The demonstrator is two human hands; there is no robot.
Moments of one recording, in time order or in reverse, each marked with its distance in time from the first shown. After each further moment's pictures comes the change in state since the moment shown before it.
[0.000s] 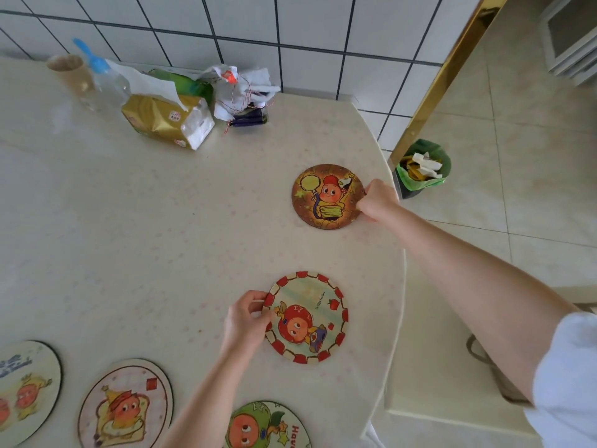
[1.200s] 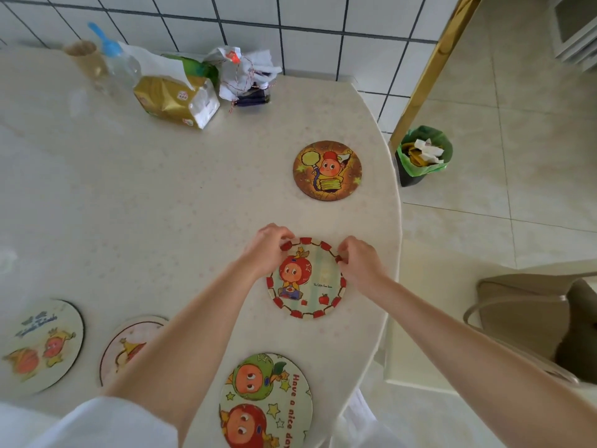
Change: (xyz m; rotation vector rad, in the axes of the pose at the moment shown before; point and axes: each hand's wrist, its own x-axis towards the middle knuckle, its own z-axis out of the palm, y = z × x) left_hand 0.039 0.052 0.012 0.757 -0.174 0.494; right_hand -0.169 0.063 0.060 -0.038 -0.090 -0.247
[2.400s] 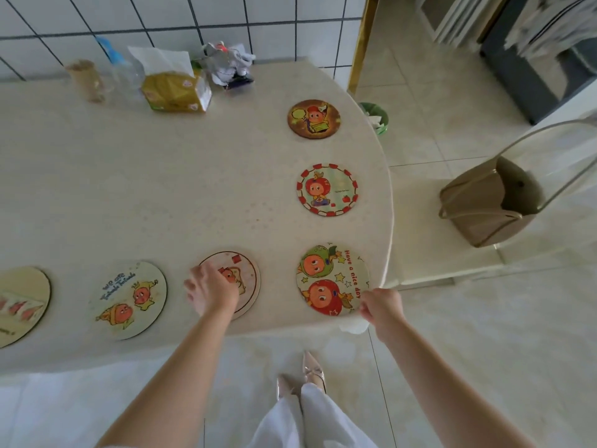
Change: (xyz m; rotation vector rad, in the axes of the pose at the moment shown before) left_hand -0.243 -0.196 -0.016 0.072 0.304 -0.425; right_hand -0.284 -0.047 0.184 1.036 0.288 0.964
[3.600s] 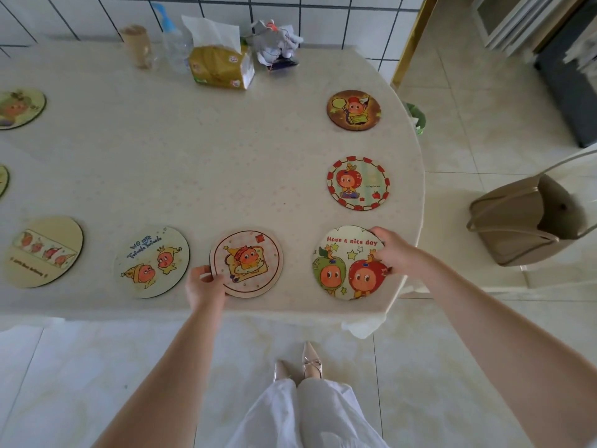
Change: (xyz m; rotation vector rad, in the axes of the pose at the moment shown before) left_hand -0.004 -0.067 -0.007 -0.890 -0.023 -0.357; right_hand 0.017 -0.097 0.015 -0.681 -0.416 -0.420
